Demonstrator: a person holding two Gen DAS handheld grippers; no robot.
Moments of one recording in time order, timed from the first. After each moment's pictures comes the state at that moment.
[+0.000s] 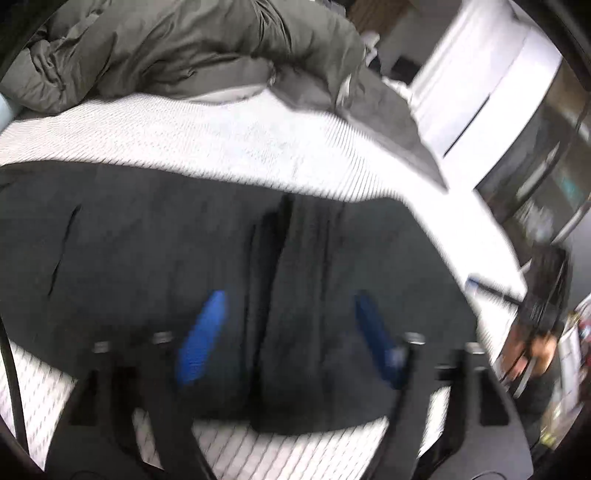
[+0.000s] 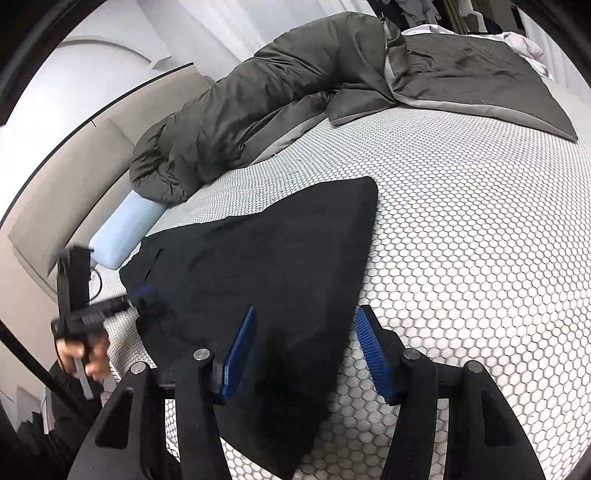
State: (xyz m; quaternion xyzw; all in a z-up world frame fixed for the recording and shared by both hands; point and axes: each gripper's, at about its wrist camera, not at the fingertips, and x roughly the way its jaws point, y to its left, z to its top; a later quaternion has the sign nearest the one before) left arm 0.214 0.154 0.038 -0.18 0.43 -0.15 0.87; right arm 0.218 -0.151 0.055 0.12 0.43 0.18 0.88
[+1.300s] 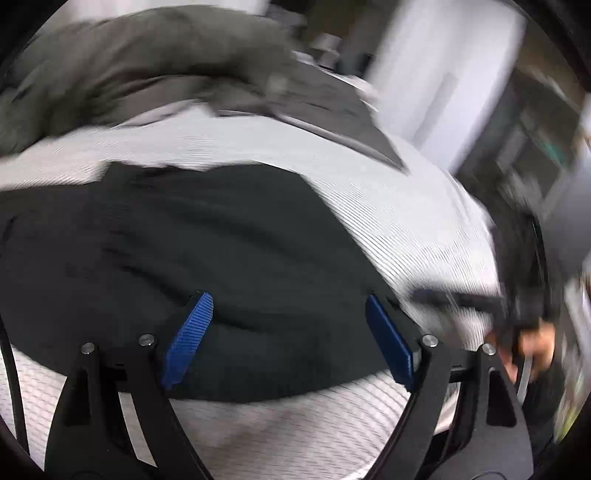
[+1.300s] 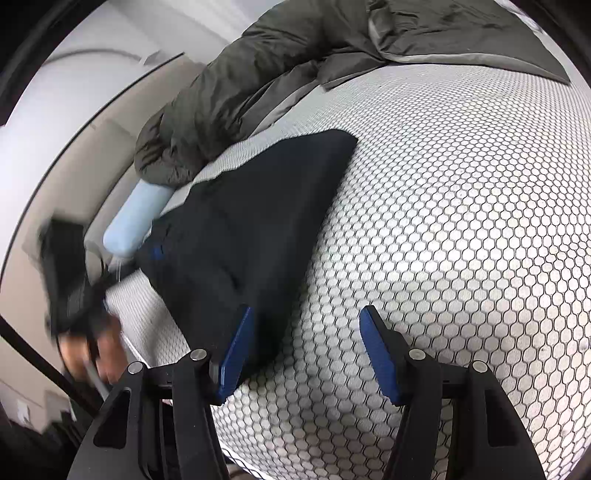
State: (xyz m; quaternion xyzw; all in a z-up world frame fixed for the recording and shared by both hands) left arm 0.168 -0.037 0.064 -0.09 0.39 -0.20 0.90; right arm 0.204 -0.172 0.031 0.17 0.48 0.20 0.84
